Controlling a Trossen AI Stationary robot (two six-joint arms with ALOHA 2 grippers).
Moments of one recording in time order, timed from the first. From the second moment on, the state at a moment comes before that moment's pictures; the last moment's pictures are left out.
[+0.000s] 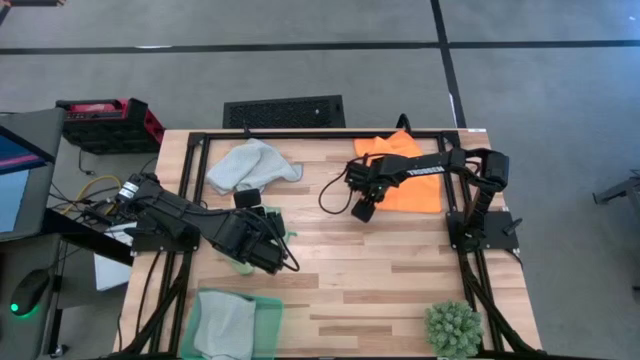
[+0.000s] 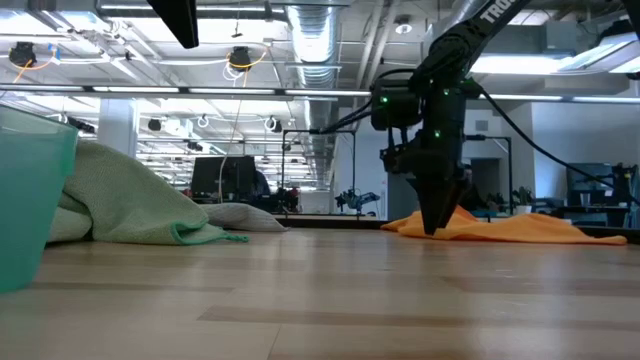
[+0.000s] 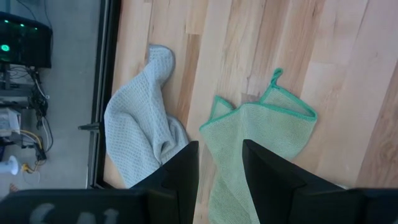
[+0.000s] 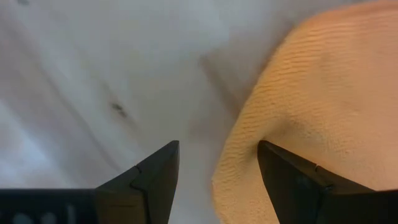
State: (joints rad) left arm -0.41 1.67 1.63 -1.57 -0.59 -0.59; right arm -0.29 1.80 1.07 -0.71 -0.06 0.21
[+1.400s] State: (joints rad) left arm -0.41 1.67 1.63 -1.57 -0.58 -0.59; right arm -0.27 1.75 1.08 -0.56 0.03 0.24
